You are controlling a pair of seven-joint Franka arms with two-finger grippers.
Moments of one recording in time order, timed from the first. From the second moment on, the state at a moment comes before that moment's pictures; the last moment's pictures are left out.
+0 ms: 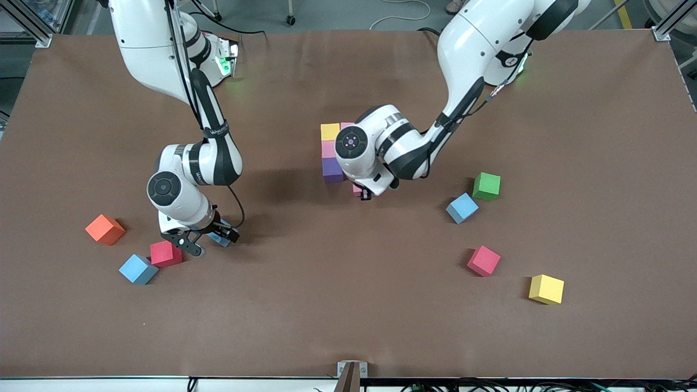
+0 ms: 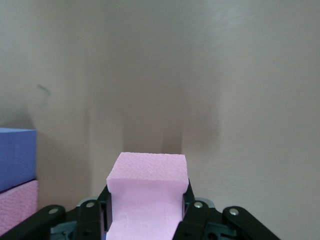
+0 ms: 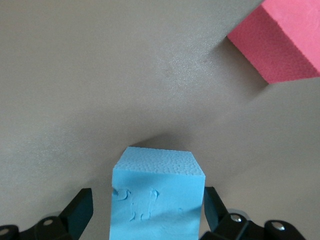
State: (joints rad) left arm -0.56 0.75 -0.34 -1.52 0.24 2.04 -2.56; right arm 0.66 0.59 -0.44 -1.94 0.33 2.47 0.51
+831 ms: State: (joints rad) left arm -0.57 0.61 -0.37 -1.81 0.24 2.32 -2.64; right arm 0.66 0.60 -0.44 -1.93 0.34 2.46 0.50
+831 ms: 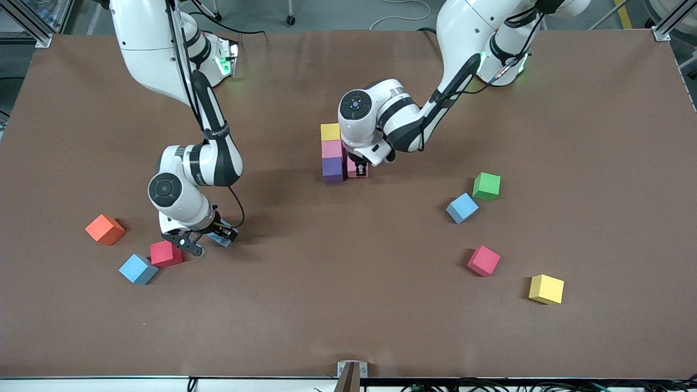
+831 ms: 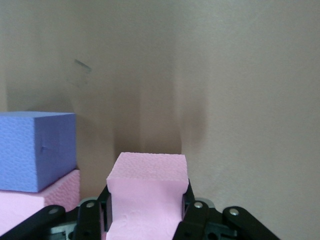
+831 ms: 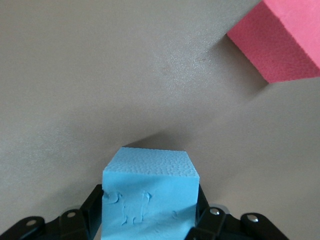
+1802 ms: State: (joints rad) left arm -0.57 0.67 -0.36 -1.75 0.24 2.33 -2.68; right arm 0.66 0.60 -0.44 -1.92 0.34 2.46 0.46
